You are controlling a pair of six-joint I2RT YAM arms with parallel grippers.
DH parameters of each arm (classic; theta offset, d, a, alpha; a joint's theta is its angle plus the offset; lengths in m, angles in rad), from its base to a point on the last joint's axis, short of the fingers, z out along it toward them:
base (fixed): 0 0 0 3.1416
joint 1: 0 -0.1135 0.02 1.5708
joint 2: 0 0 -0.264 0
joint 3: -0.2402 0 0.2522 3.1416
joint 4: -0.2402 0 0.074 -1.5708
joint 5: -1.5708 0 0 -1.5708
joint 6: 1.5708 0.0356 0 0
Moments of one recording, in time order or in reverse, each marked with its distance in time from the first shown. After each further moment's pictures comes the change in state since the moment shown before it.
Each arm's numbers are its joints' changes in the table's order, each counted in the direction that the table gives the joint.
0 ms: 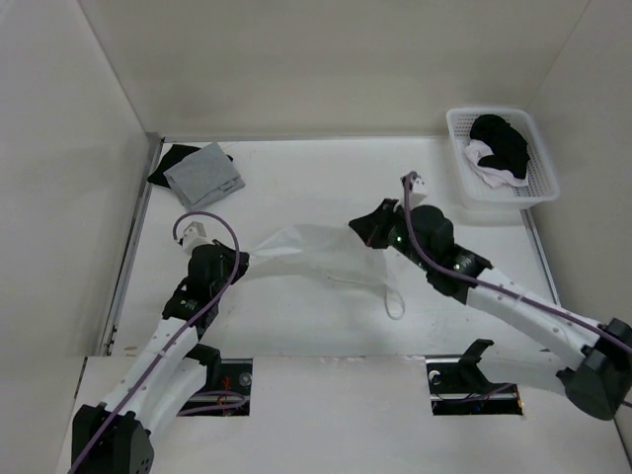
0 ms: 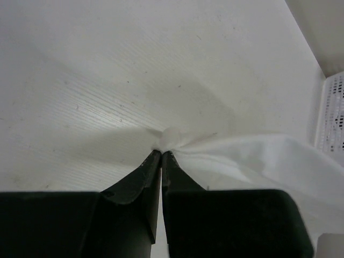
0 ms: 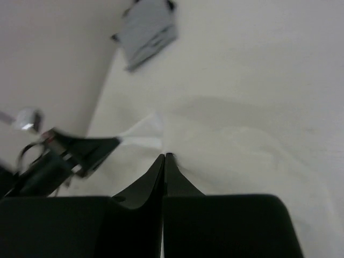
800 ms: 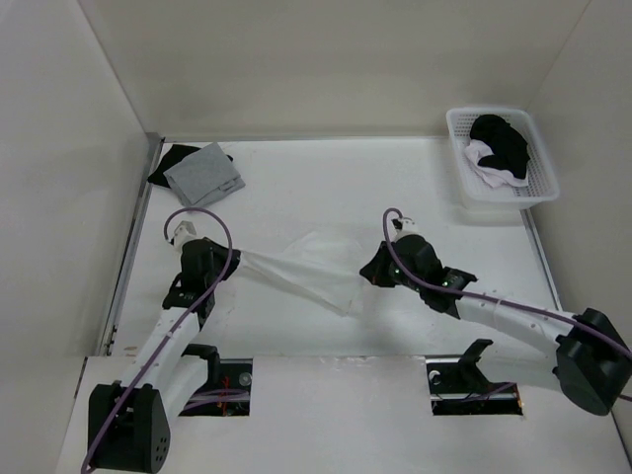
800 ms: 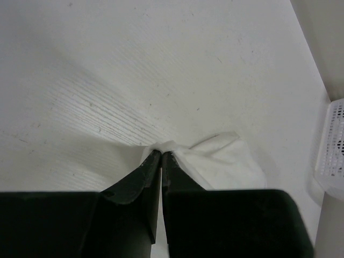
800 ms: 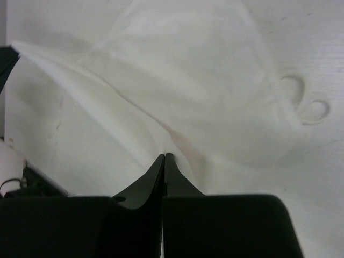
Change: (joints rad) left arm -0.161 0.129 0.025 0.134 -0.104 0.011; right arm -0.072 -0.035 0.287 -0.045 0.042 0.061
